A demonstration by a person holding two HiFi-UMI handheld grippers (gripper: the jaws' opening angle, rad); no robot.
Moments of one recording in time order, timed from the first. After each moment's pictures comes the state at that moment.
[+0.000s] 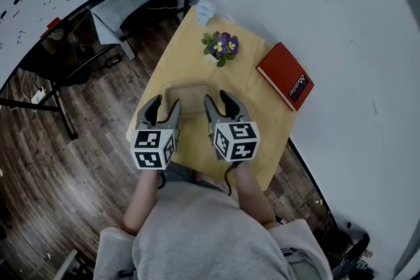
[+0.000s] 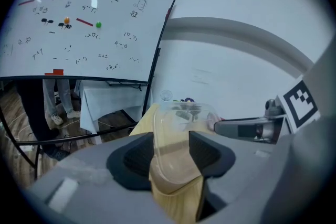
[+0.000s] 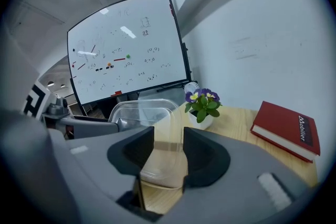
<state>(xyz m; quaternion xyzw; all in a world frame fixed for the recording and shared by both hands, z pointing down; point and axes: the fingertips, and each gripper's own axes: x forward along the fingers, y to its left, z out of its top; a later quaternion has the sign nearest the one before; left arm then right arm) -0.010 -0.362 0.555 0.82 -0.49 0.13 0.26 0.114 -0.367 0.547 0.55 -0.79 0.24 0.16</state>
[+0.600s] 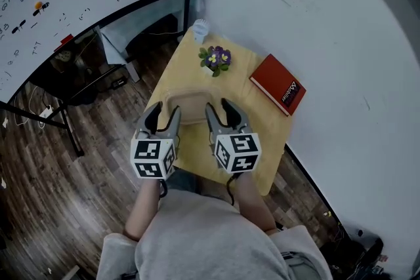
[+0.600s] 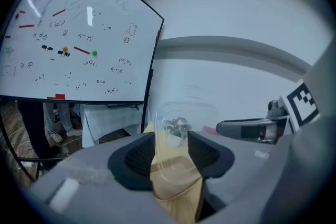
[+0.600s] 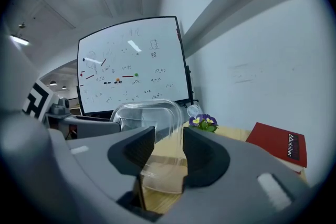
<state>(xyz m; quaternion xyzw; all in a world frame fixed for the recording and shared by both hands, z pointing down) -0.010 -0.336 0.483 0.84 -0.50 0.09 0.18 0.115 -0.334 0.473 0.56 -0.80 0.16 0.10</state>
